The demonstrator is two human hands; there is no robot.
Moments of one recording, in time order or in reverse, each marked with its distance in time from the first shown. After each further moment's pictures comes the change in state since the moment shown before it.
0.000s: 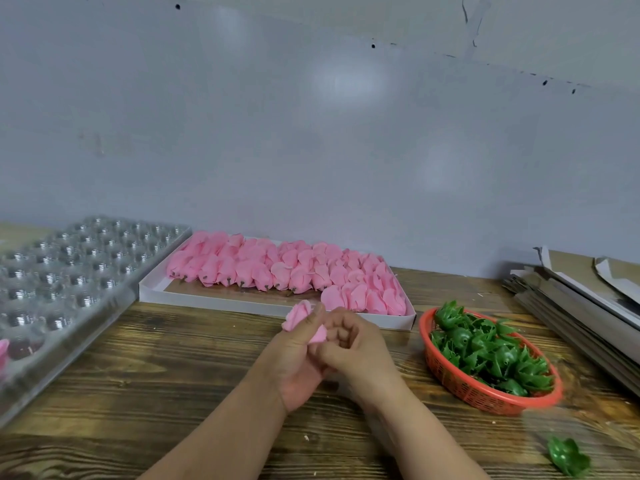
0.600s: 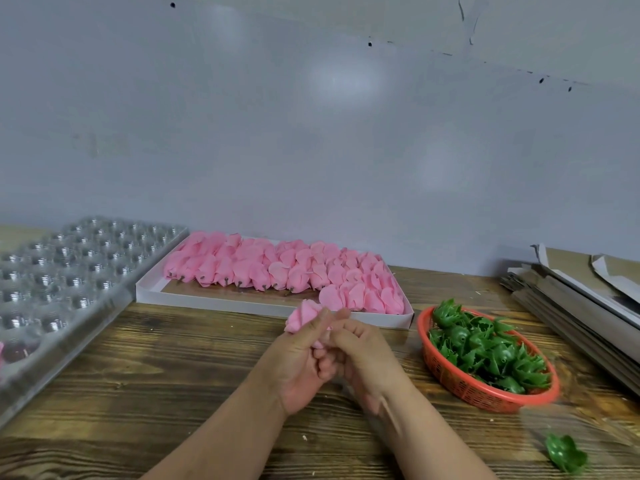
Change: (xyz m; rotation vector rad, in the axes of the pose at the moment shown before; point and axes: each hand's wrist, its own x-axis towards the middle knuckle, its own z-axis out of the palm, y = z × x) left_hand 0.001 -0.005 0.000 -0.021 0.072 -0.045; right_hand 0.002 0.001 -0.006 0.318 -0.053 0.191
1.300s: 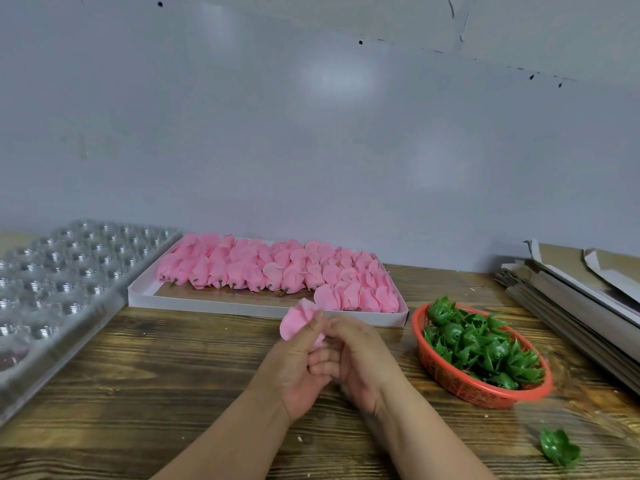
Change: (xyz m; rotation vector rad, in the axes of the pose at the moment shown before) left_hand 0.002 -0.009 0.005 -0.107 0.057 0.017; right_hand 0.000 -0.007 0.002 0.121 0.083 0.135
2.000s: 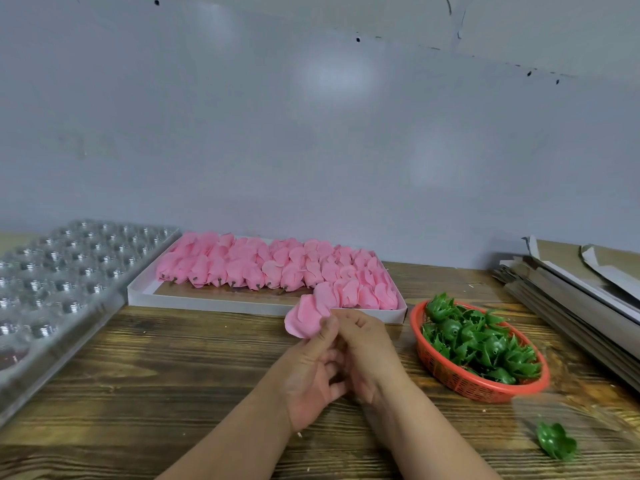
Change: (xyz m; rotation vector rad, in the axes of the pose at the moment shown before) left_hand -0.008 -0.009 0.004 0.170 -0.117 -0.113; right_hand -0.006 -0.004 0.003 -0.101 0.151 -0.090
